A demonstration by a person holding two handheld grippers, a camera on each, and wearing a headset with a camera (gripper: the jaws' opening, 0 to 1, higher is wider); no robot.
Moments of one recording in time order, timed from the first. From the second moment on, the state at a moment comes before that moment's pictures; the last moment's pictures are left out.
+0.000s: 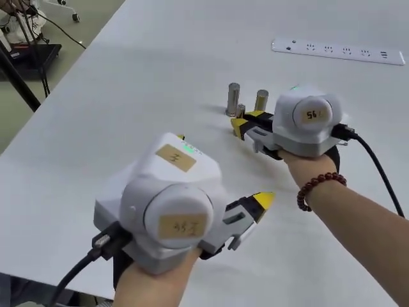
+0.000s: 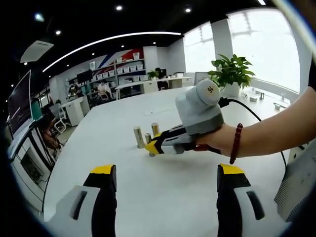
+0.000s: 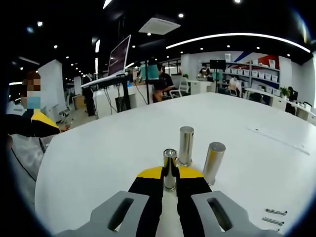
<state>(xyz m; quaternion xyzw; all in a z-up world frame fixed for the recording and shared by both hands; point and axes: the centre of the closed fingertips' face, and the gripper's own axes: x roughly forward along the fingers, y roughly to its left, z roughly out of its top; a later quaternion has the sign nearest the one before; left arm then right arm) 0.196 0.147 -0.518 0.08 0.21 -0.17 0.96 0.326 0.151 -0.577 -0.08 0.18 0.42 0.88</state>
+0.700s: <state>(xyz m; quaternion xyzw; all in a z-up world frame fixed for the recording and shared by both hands) 0.196 0.140 -0.514 0.08 0.20 -0.18 0.96 0.306 0.096 -0.571 -0.08 0.19 0.37 0.91</state>
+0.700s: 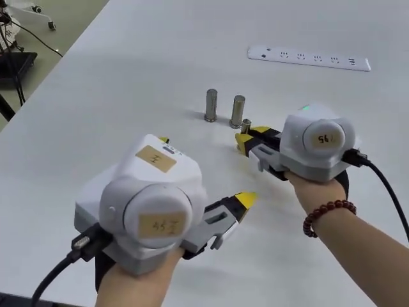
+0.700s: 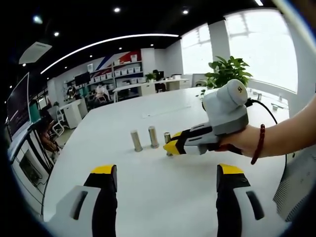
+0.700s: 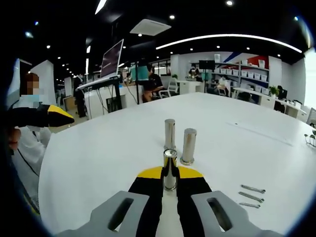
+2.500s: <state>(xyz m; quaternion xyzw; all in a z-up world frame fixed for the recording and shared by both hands) 0.195 0.134 -0.511 0.09 0.19 -0.20 0.96 0.257 0.047 -0.583 -0.08 0.18 0.33 0.92</state>
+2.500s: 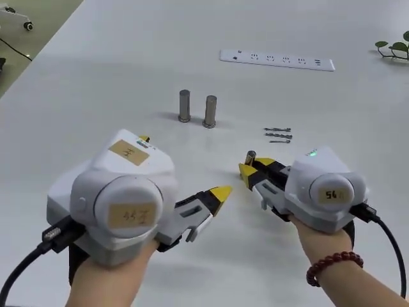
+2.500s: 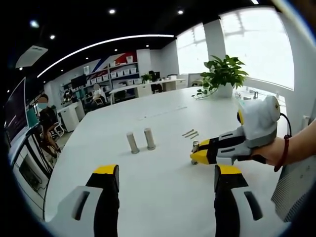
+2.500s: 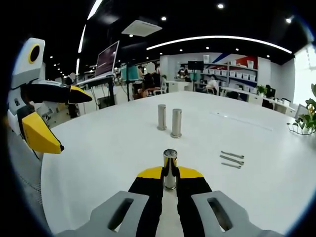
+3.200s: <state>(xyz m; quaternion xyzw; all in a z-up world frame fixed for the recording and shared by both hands) 0.193 0.130 -0.514 0.09 0.20 -0.20 0.95 0.253 0.046 -0.581 -0.07 0.19 0.34 0.92</state>
